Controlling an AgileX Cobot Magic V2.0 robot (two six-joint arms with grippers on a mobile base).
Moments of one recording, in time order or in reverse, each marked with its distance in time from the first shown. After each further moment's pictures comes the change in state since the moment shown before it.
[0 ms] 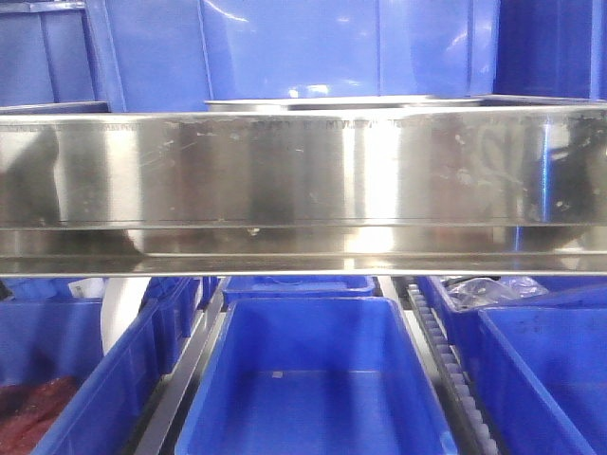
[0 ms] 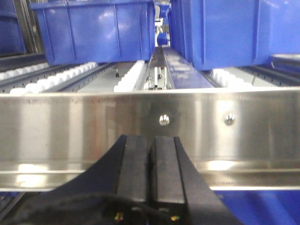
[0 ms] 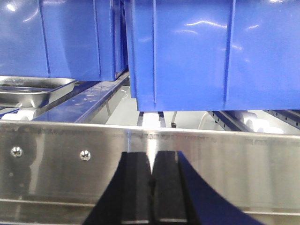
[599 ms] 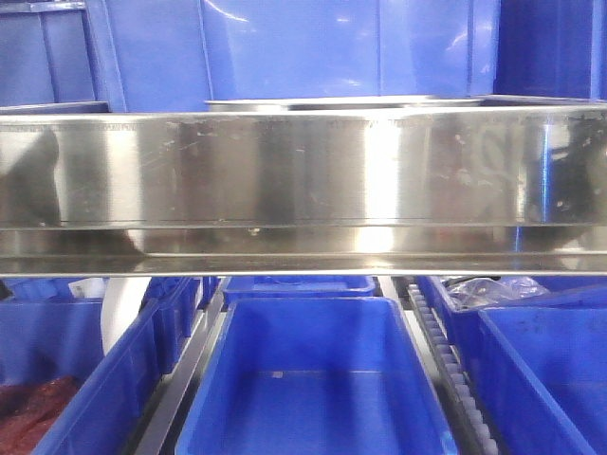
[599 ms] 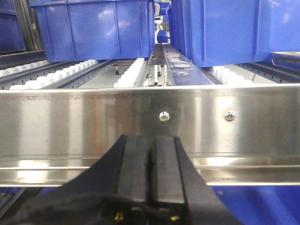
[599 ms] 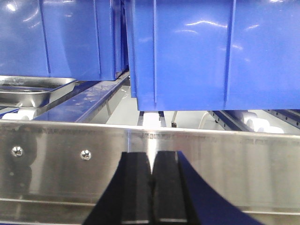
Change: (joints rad) left arm 0.000 0.000 0.000 0.005 0.020 0.000; right arm 0.000 0.000 0.000 0.000 0.000 0.000
